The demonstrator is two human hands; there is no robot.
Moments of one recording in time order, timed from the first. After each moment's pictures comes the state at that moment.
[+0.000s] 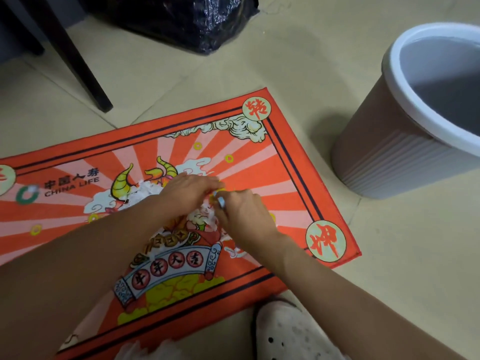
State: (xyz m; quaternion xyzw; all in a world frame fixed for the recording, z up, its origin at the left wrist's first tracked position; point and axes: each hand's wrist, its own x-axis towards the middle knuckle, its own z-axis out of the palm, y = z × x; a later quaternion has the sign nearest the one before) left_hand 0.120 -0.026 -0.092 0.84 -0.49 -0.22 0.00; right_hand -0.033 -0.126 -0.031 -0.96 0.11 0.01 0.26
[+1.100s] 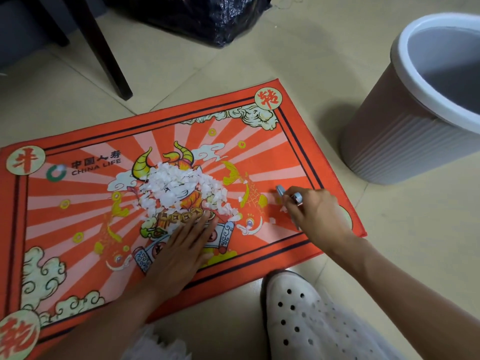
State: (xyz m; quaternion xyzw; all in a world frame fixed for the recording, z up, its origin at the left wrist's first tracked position) left_hand -0.015 0.117 -0.128 0.86 -0.48 -0.16 0.04; right_hand -0.122 -0.176 -0.034 -0.95 0.21 -0.01 0.22
